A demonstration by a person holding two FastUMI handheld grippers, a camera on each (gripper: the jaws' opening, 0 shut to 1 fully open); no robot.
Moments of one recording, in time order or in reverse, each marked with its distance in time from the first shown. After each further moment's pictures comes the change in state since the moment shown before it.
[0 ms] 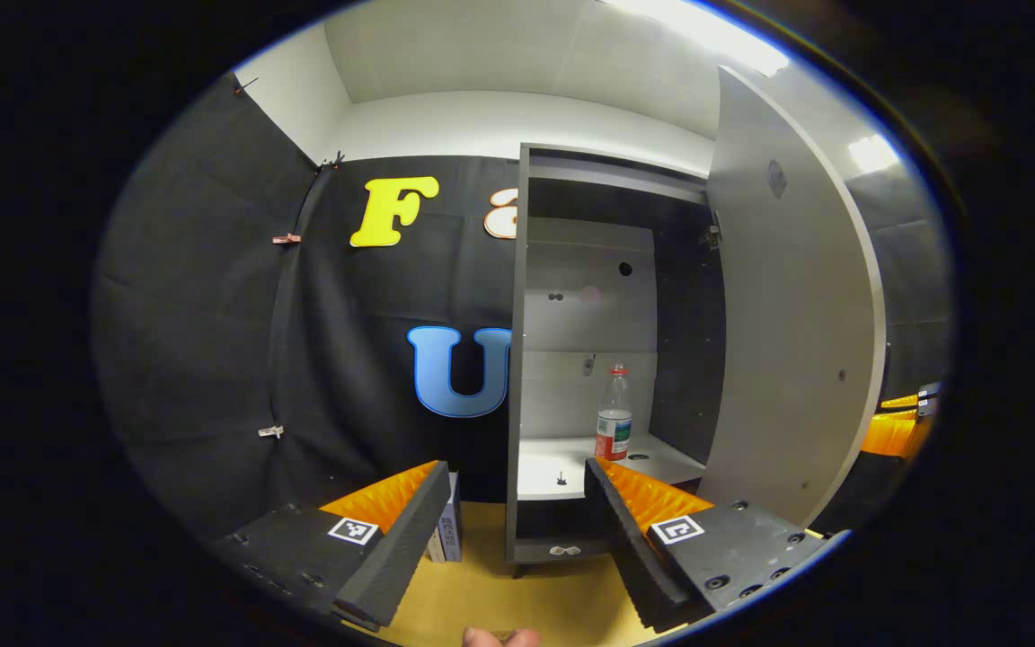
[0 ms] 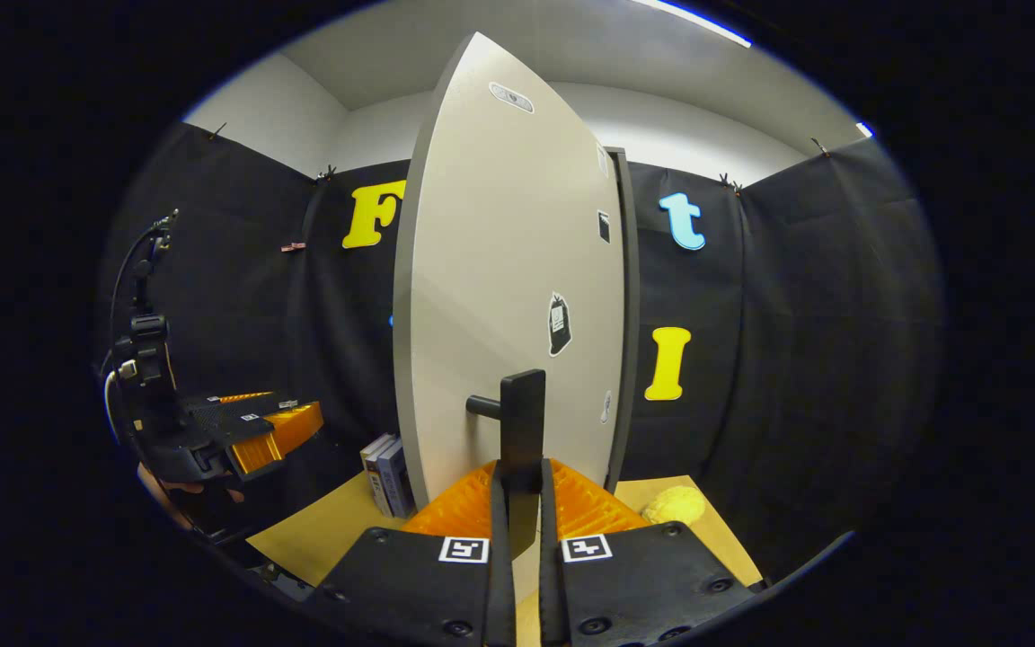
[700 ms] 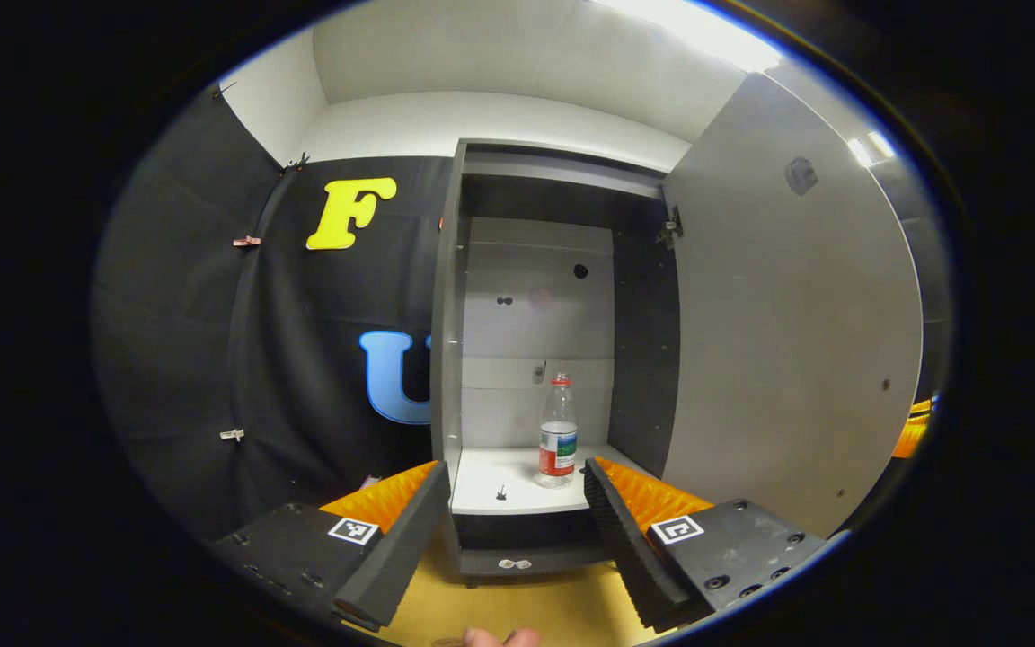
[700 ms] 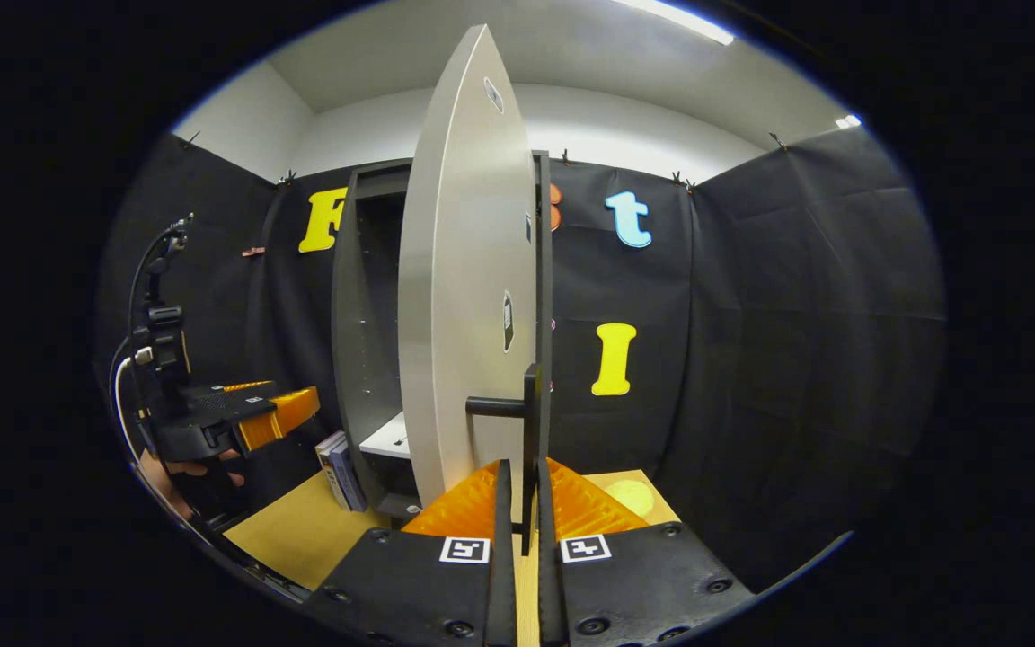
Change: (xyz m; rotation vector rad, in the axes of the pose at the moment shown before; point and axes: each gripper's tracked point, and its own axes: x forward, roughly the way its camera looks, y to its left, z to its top) left arm 0.030 -0.077 0.009 0.007 -0.017 -0.075; right arm -0.015 -0.084 0.002 0.034 0.003 -0.099
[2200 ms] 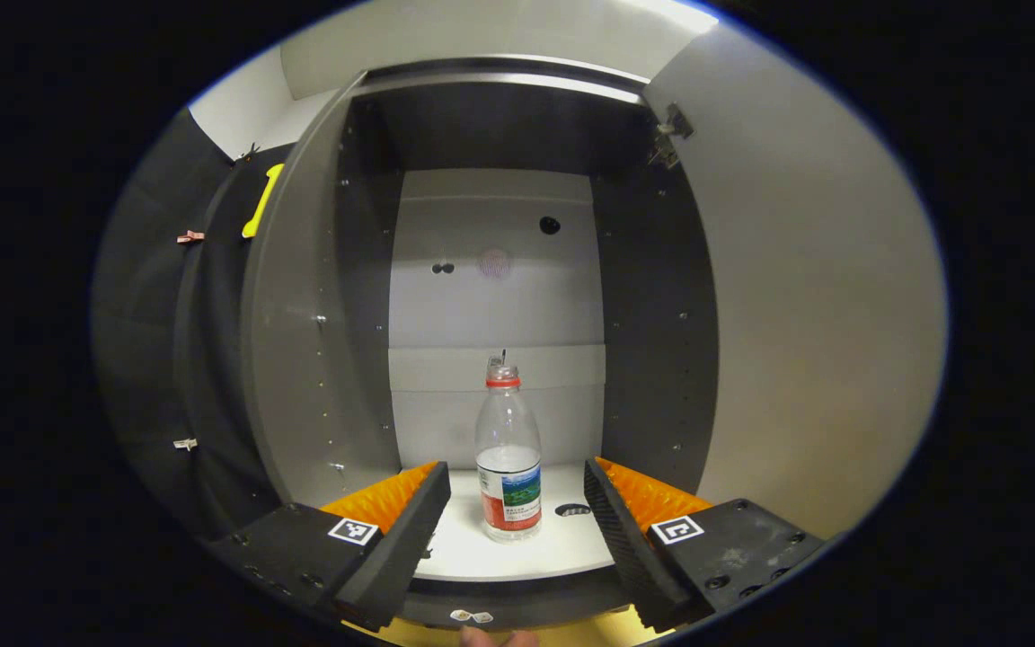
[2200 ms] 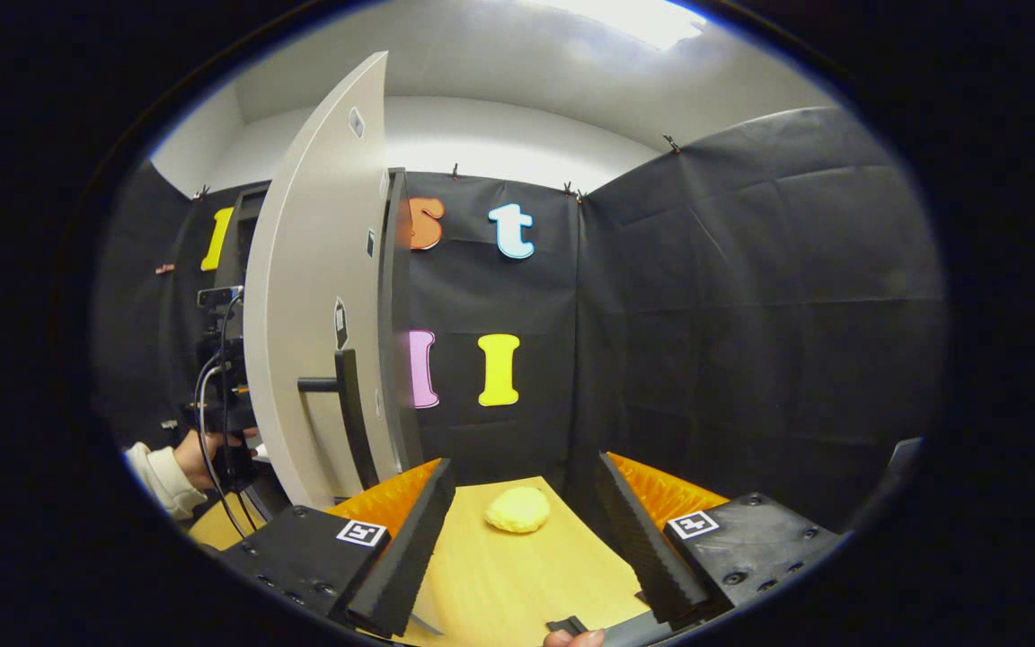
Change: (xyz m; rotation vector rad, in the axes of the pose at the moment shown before) left arm 0.201 -0.063 -0.049 0.046 0.053 -0.001; right arm -0.038 -0.159 -0.017 -0.008 -0.091 -0.310
